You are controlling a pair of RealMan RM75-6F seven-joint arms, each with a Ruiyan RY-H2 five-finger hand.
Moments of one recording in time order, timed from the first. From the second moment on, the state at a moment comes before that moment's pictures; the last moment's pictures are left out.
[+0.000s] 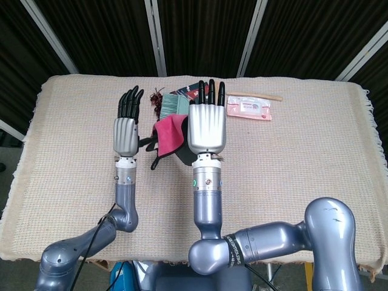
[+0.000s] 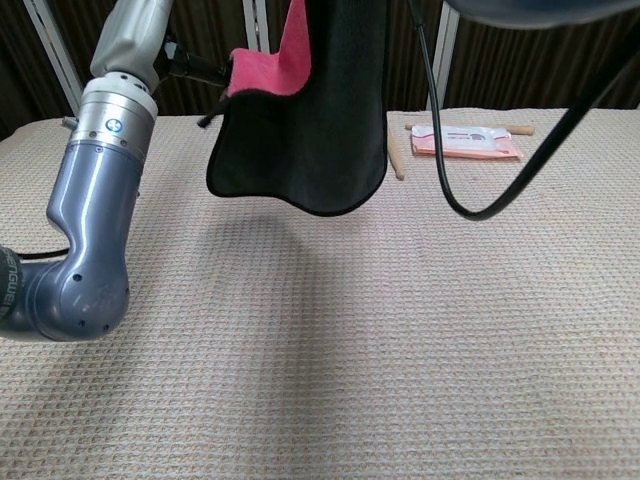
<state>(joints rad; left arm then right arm) -1.00 -2.11 -0.50 -0.59 1.26 1.48 -0.25 1.39 -1.68 0.68 -1.80 -0.35 1.81 -1.26</state>
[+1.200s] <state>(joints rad) -0.94 -2.00 -0.47 -0.67 1.25 1.45 -0.20 1.38 -1.69 0.68 -1.81 -0.34 1.81 -1.26</state>
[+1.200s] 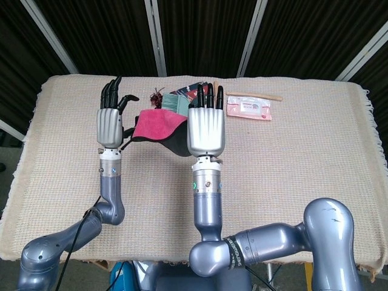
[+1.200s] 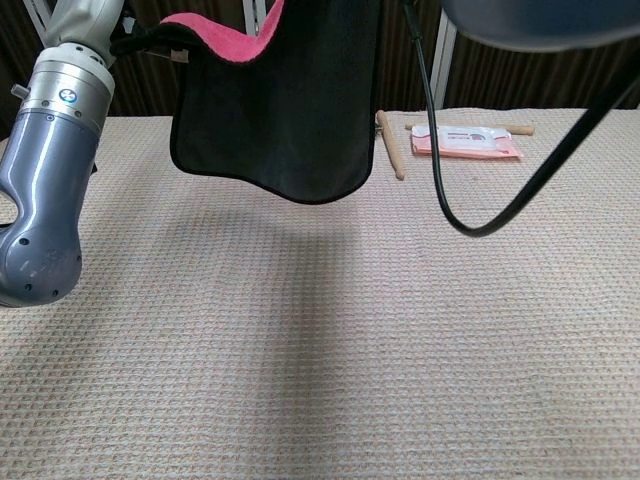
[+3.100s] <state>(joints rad) -0.88 -1.84 -0.48 -0.92 1.22 1.40 -0.16 1.27 -1.64 0.63 -1.89 -0.35 1.77 -1.19</state>
